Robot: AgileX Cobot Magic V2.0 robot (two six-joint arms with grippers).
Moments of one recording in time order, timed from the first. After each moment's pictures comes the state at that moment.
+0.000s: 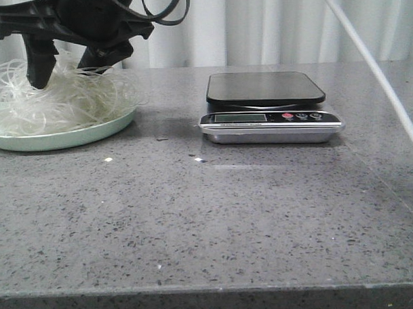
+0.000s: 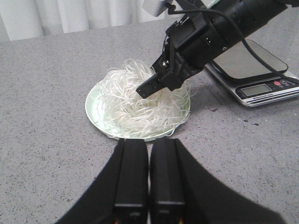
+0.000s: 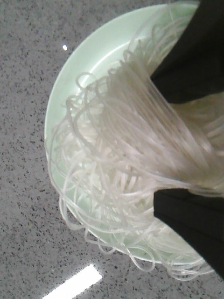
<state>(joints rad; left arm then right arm) -0.66 0.33 -0.65 0.38 0.78 -0.36 0.77 2.10 -1.94 0.20 0.64 -0.10</state>
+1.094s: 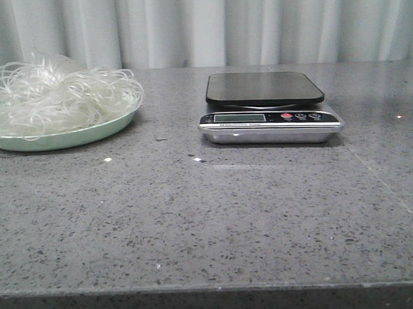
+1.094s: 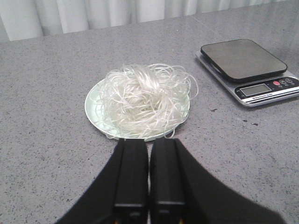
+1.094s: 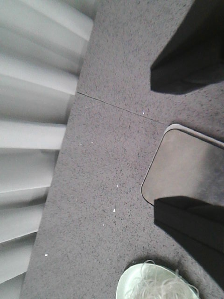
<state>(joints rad) -0.66 0.33 -0.65 0.38 0.78 -0.36 0.25 1.29 -1.48 0.15 0.70 -0.10</state>
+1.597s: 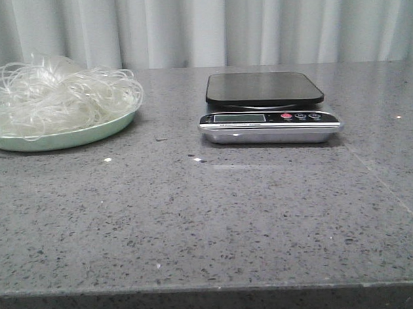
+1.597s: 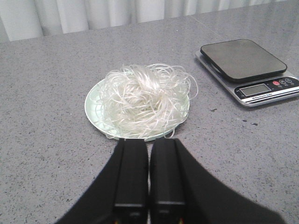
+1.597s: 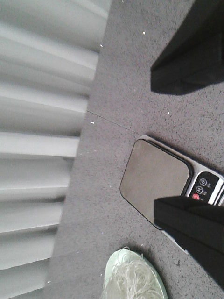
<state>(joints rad) -0.66 0.33 -0.65 0.38 0.78 -0.36 0.25 0.60 -0.87 0.12 0.53 -0.11</state>
